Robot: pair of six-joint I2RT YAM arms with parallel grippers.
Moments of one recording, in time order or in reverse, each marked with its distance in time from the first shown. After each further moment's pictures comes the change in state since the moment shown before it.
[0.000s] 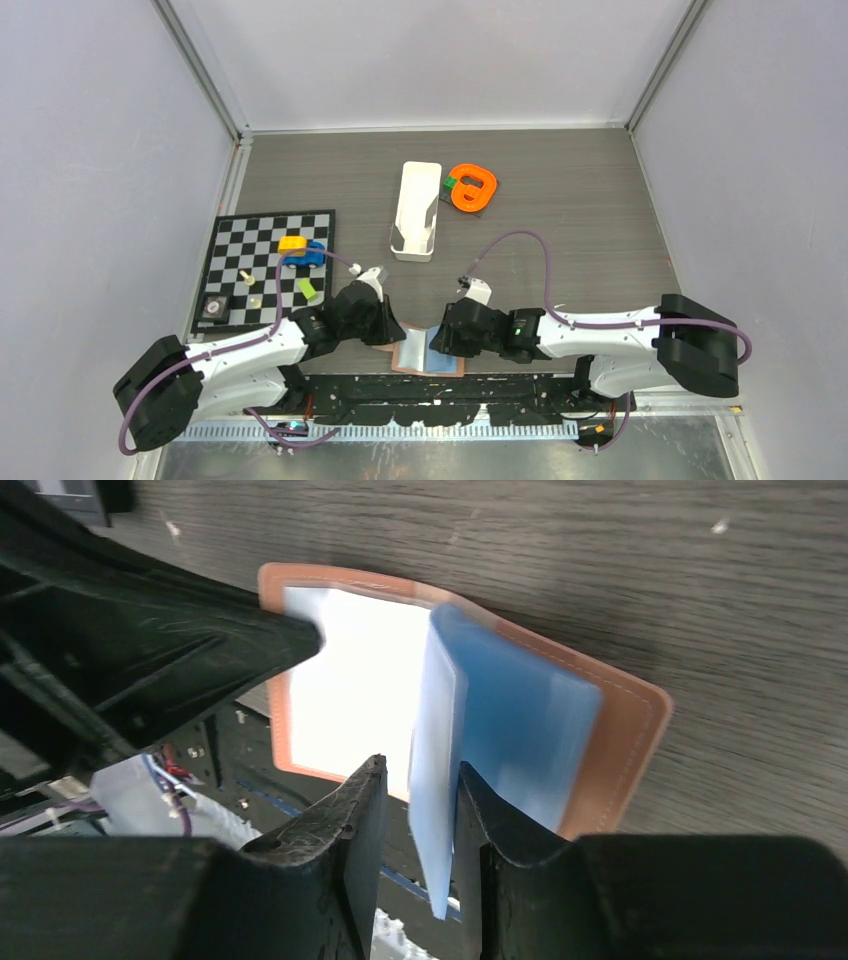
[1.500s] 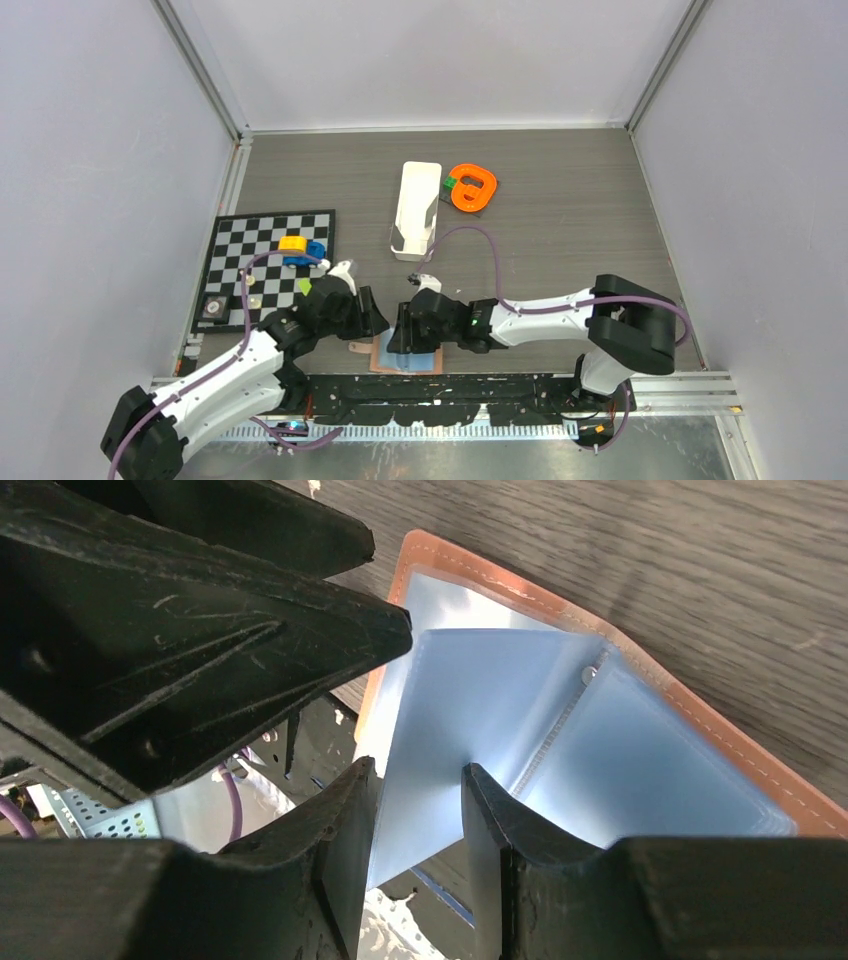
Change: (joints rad) left arm 0.188 -0.245 0.000 -0.257 -0.007 0.084; right arm 0.015 0.293 0.206 0.203 -0.164 -0.143
